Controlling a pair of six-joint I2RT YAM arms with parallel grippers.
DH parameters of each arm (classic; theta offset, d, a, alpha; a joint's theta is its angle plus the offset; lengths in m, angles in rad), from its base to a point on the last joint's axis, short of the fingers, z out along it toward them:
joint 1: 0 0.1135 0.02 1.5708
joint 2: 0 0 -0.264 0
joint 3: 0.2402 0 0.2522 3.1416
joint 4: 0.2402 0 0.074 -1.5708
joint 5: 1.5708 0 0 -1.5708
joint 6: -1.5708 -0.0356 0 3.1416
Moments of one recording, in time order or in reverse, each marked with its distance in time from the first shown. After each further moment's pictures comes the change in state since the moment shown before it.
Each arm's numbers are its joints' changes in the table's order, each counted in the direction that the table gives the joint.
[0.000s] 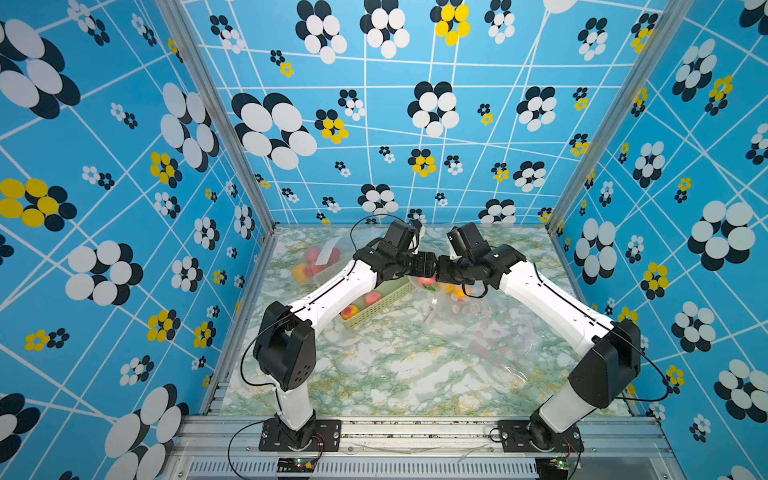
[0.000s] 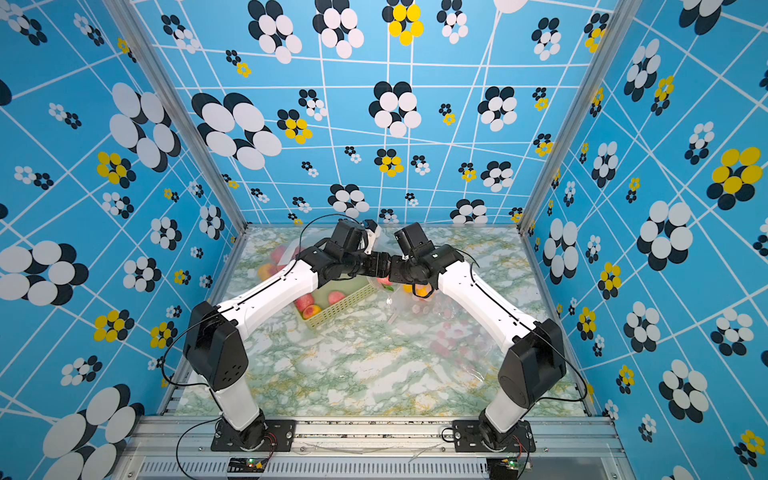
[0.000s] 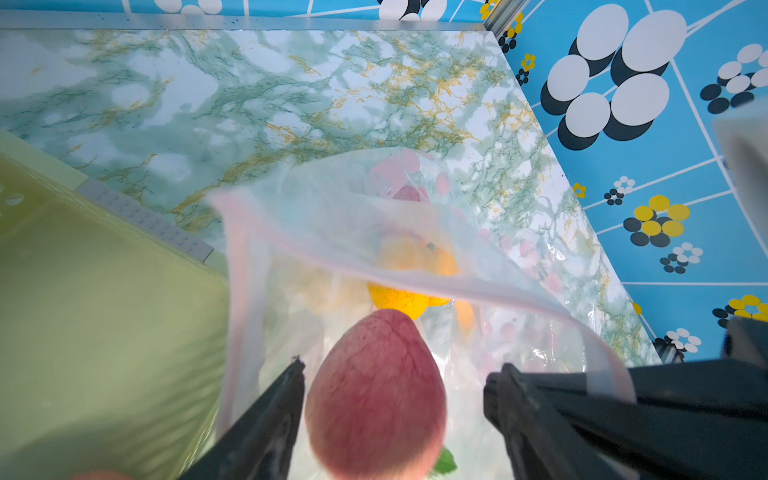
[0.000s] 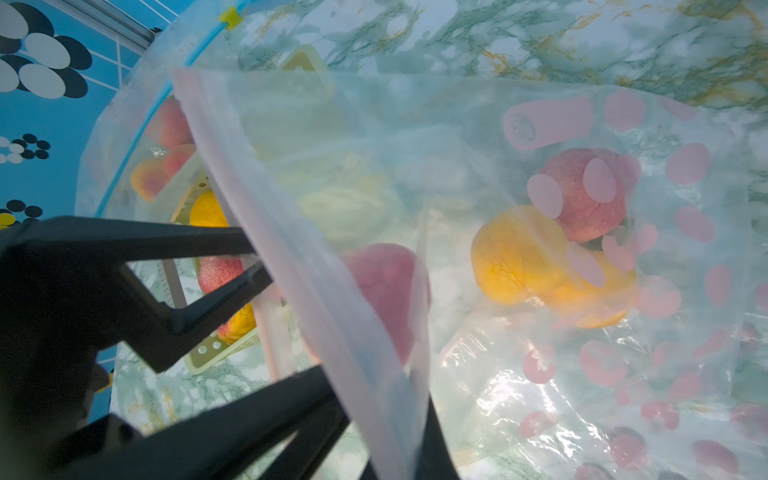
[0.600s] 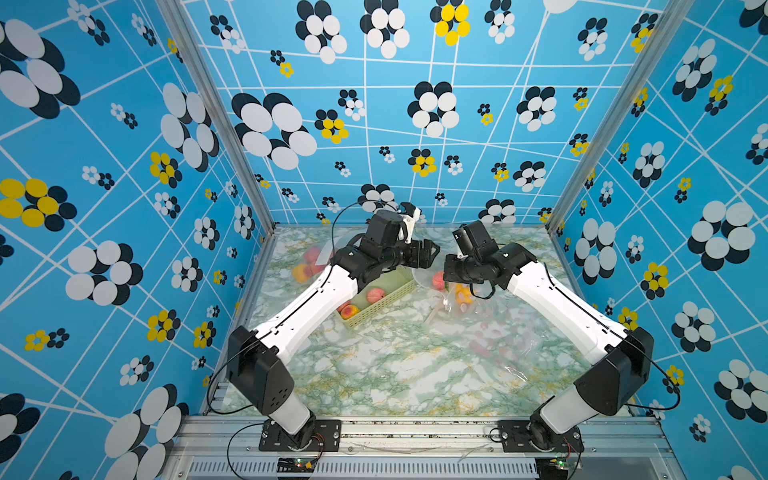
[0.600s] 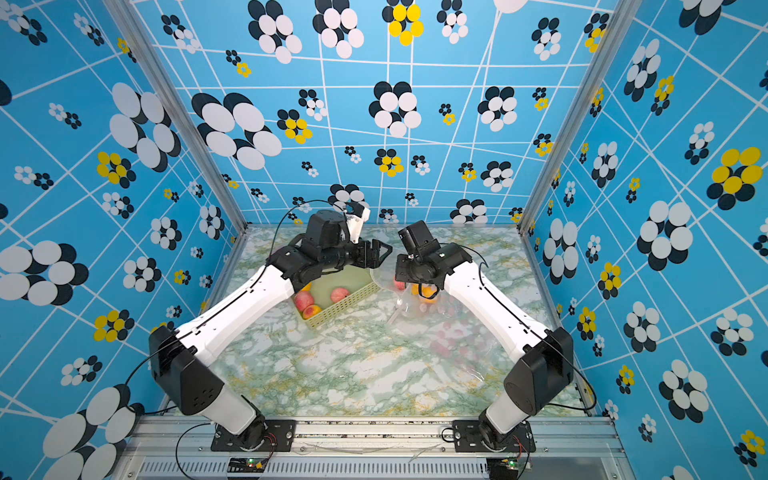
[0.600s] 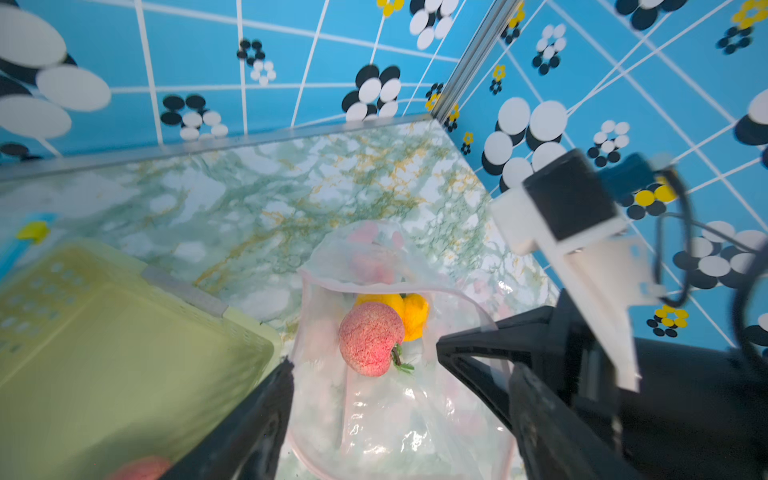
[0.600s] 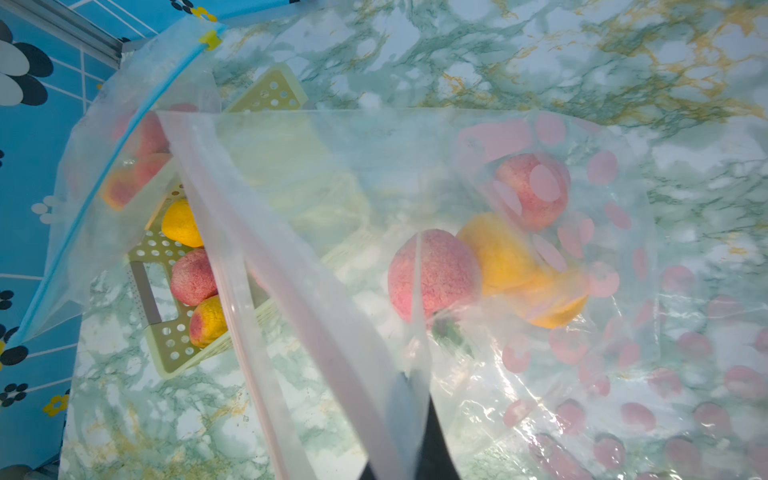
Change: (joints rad) left arm 0.000 0.228 -0.018 -0.049 -0.008 -0.043; right arm 0.000 0.043 0.052 0.116 0.106 0.024
